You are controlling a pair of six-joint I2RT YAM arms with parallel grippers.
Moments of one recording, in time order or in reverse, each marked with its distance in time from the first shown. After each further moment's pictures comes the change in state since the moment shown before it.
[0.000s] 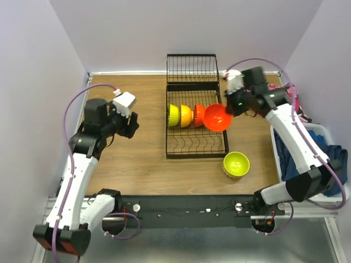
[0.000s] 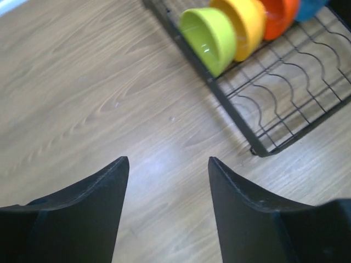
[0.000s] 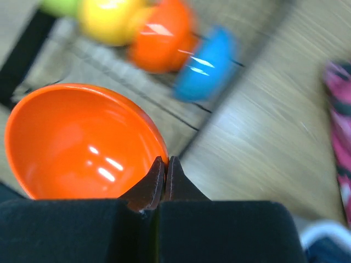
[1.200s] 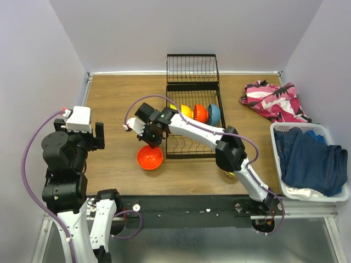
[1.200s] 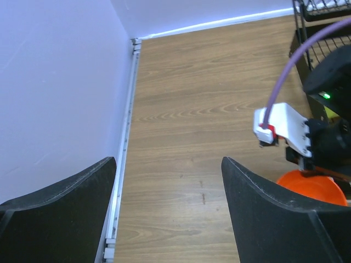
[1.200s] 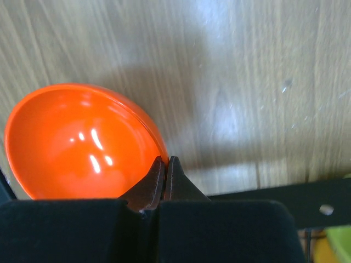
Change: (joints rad) left arm 0.343 -0.383 0.148 -0.210 -0.275 -0.027; right arm 0.702 0.890 0.589 0.004 -0.036 -0.151
